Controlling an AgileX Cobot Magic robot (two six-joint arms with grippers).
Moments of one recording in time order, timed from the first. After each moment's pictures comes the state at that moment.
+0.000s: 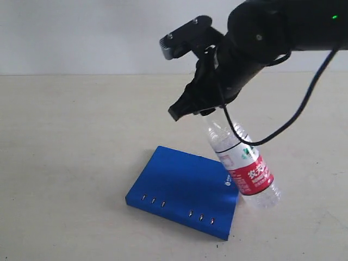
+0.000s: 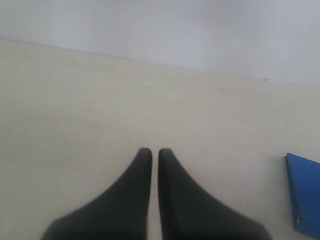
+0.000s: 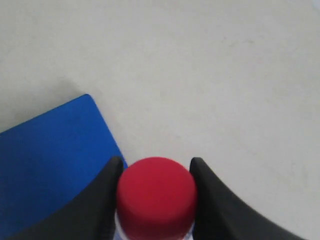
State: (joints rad) left arm -0.03 0.00 0.00 -0.07 0.31 -0.09; right arm 0.64 1.70 -1.26 -0.27 0.61 0.10
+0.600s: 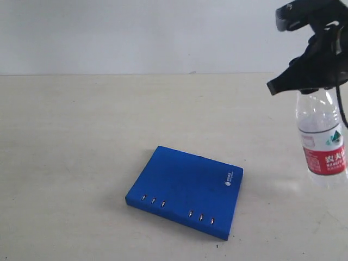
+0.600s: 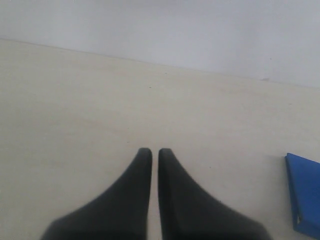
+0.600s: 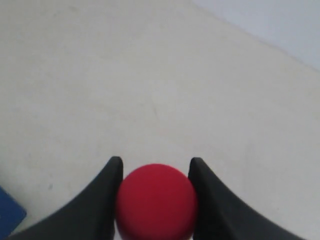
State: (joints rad) left arm -0.03 0.00 0.00 -0.07 0.31 -0.09; right arm 0.33 1.43 -1.01 -0.49 0.51 0.27
